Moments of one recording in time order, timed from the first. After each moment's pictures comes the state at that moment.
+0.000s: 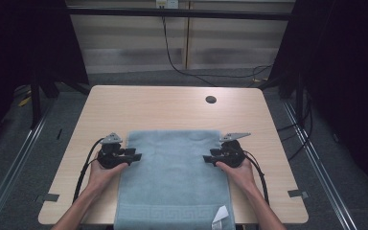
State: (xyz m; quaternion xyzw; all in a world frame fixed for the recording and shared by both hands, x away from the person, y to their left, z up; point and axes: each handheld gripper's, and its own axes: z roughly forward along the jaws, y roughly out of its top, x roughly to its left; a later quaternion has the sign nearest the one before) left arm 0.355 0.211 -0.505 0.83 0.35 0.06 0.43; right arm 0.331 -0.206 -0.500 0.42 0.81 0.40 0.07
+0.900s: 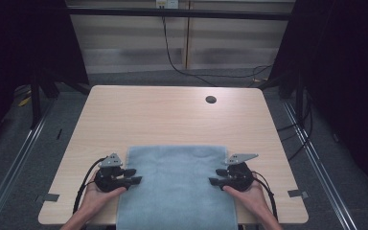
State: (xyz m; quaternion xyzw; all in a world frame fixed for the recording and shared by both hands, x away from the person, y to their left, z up) left arm 0.287 0.212 -0.501 0.85 0.31 0.02 0.42; right arm 0.257 -0.213 -0.497 0.40 0.83 0.38 0.06
